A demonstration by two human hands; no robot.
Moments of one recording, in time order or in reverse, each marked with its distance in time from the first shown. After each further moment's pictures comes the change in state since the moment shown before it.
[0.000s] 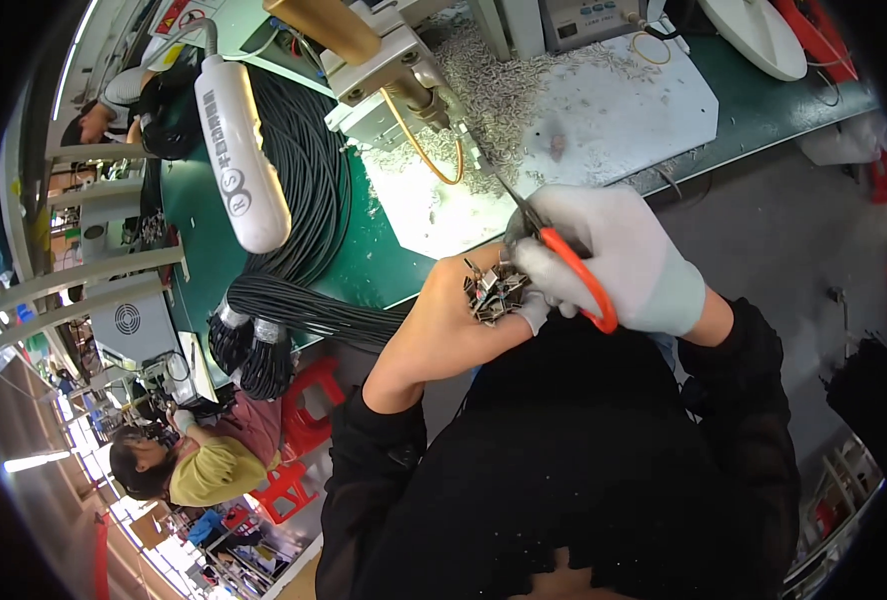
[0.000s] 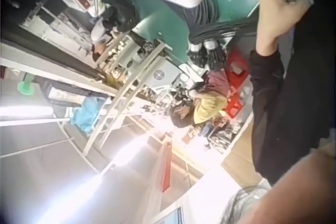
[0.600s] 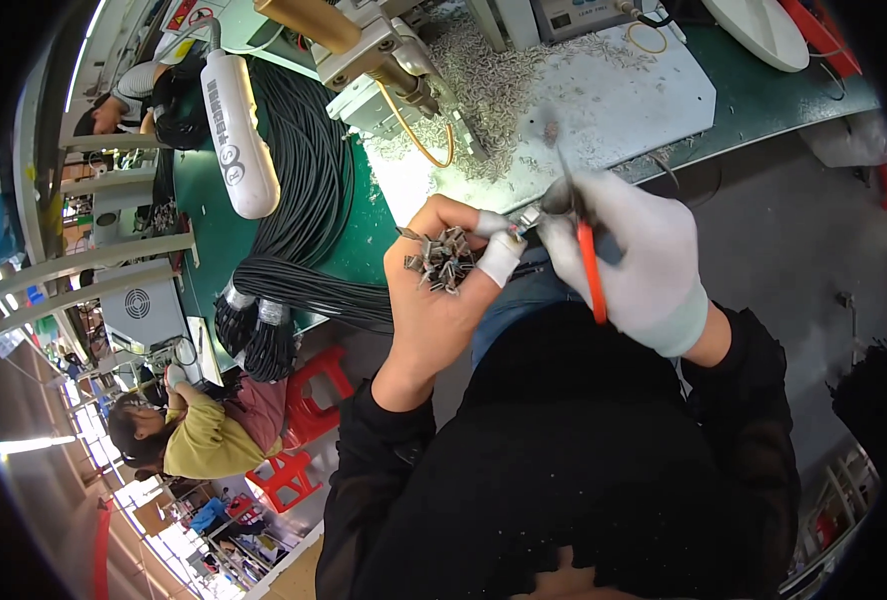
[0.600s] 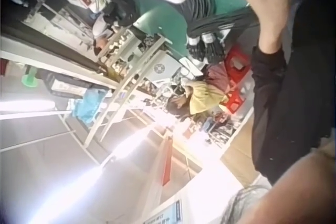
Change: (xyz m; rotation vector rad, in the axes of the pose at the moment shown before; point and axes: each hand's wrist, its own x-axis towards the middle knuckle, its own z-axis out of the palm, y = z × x) left_hand -0.003 0.018 0.028 -0.114 0.440 0.146; right_hand -0.025 0.015 0.000 -0.105 0.303 -0.248
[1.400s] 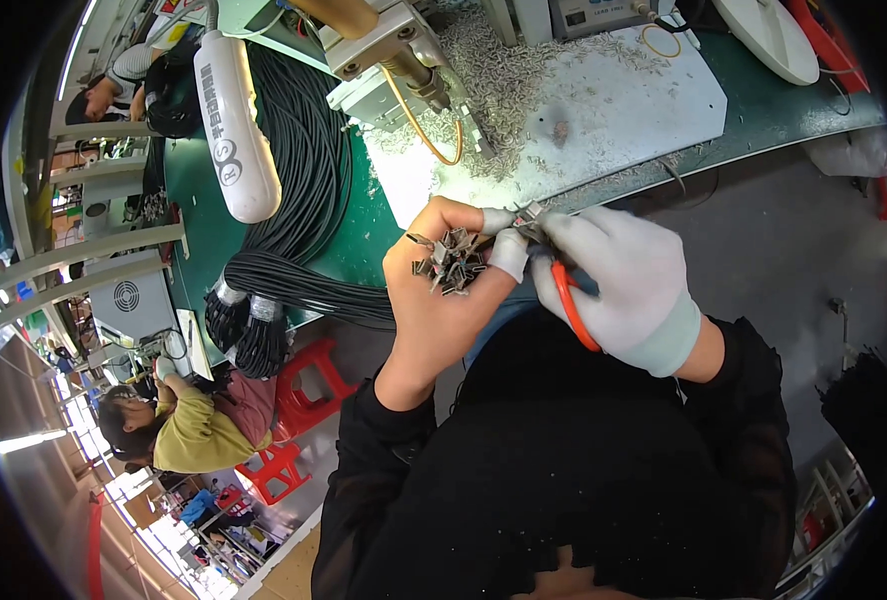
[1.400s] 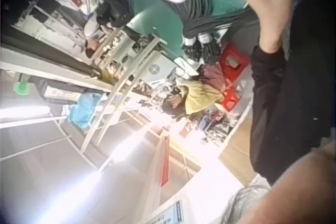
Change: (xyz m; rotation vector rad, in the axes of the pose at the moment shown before) left_hand 0.004 -0.008 -0.001 0.087 0.075 0.066; right_hand -0.009 0.007 0.019 -0.312 0.022 -0.221
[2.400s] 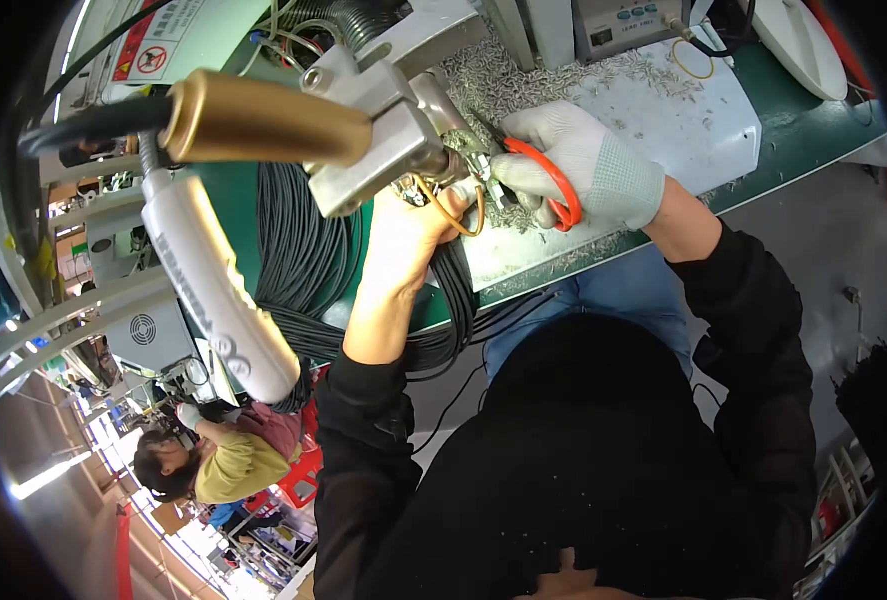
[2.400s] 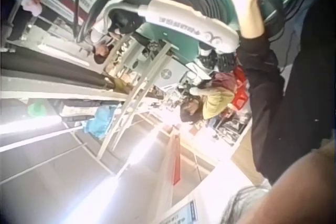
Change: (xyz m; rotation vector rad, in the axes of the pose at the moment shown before) left_hand 0.104 -0.070 -0.050 -0.263 -0.201 -0.391; right_hand 0.113 0.085 0.031 0.700 -0.458 0.602
